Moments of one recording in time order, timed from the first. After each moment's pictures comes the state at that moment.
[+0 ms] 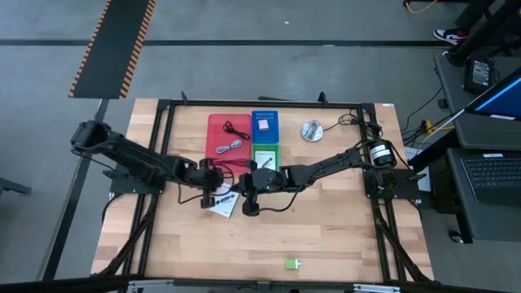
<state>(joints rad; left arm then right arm) -0.20 1.28 0.56 -0.33 -0.20 -0.32 0.16 2.03 1.34 0.24 0.15 0.05</state>
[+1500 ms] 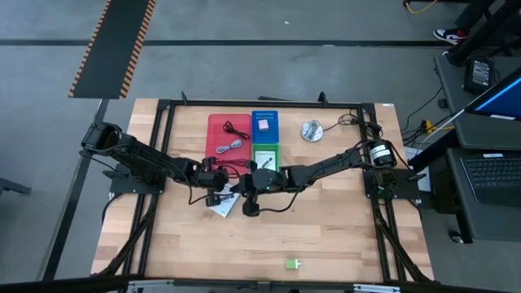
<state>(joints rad) -0.18 1.43 0.61 -0.33 -0.28 -0.31 0.16 2.03 1.34 0.24 0.15 0.05</state>
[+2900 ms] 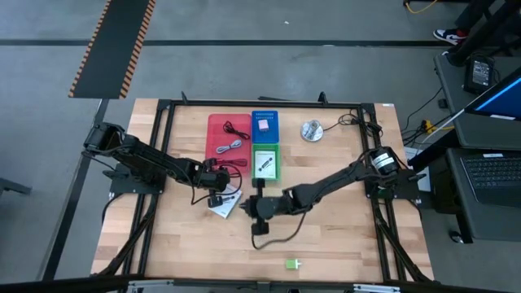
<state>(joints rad) -0.18 1.48 0.61 -0.34 -0.23 -0.38 0.32 2.03 1.34 0.08 0.37 -0.02</state>
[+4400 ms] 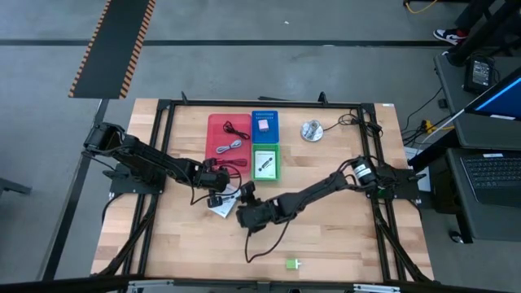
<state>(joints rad) -0.18 1.48 0.61 -0.33 -0.24 -0.36 0.34 2.25 1.54 -0.08 0.57 -0.41</state>
